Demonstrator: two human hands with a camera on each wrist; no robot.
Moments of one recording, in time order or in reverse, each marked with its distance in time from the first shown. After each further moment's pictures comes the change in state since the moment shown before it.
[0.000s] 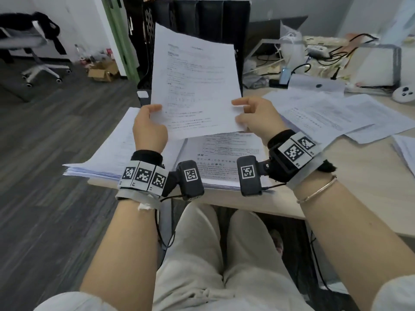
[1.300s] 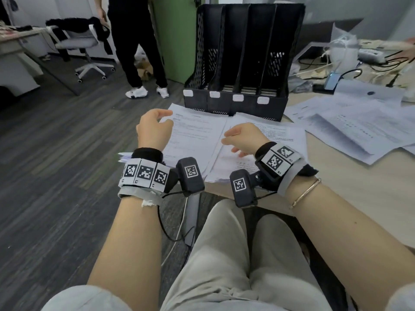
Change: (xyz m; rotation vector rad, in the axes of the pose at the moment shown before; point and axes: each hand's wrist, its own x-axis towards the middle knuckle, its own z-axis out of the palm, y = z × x) left_hand 0.015 -0.025 -0.087 0.175 -0.012 -0.115; right_hand -0.008 -0.010 0.107 -0.244 -0.299 0.126
